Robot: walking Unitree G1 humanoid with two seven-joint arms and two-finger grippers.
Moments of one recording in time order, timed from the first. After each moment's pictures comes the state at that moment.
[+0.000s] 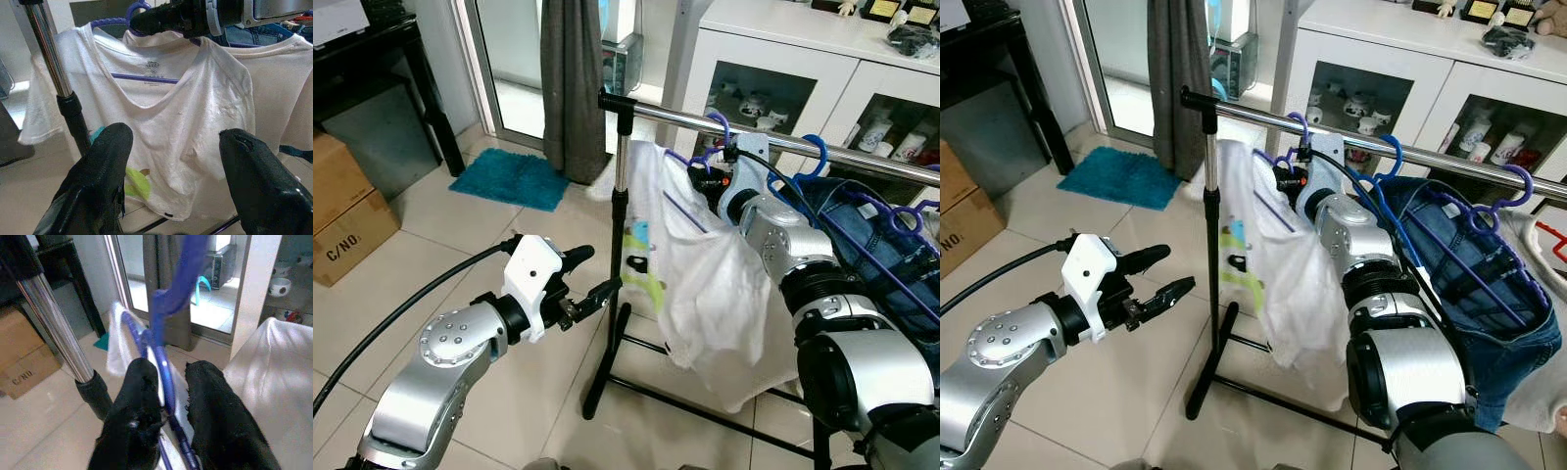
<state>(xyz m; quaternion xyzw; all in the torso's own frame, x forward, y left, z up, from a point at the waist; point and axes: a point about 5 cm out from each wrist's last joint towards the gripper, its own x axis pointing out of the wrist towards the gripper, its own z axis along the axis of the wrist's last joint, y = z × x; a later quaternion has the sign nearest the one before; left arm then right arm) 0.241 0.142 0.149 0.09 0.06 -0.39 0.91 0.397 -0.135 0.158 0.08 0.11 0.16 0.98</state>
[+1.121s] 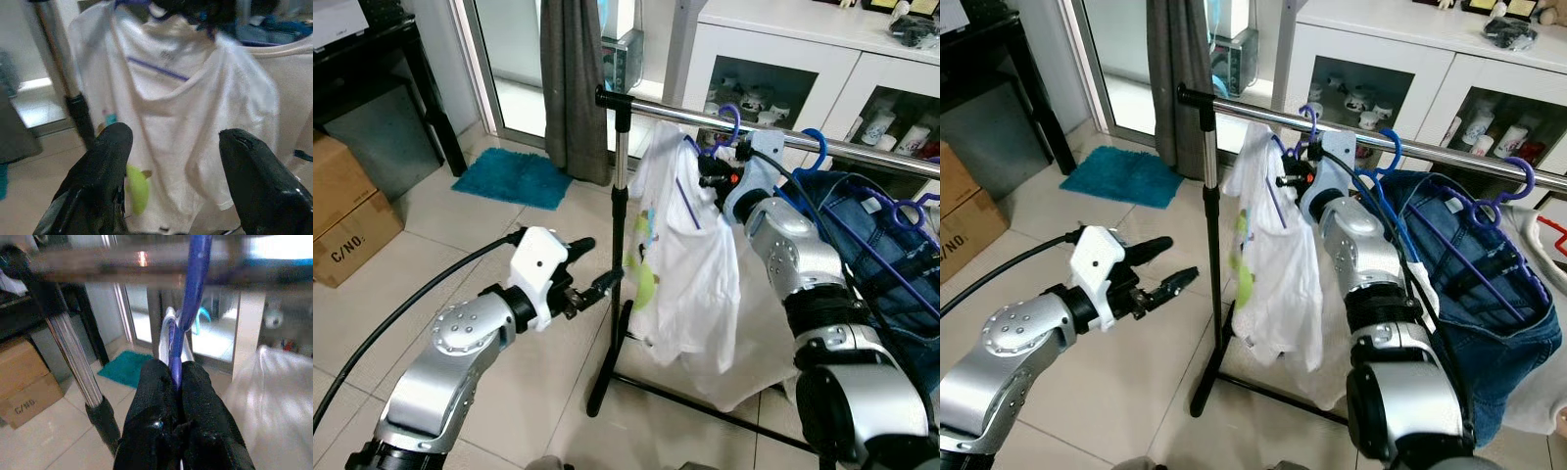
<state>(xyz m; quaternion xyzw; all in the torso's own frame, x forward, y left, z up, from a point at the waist) 0.254 0.142 0.145 0.09 0.05 -0.36 0.93 0.382 -0.139 0.176 0.08 0.02 0.16 0.98</state>
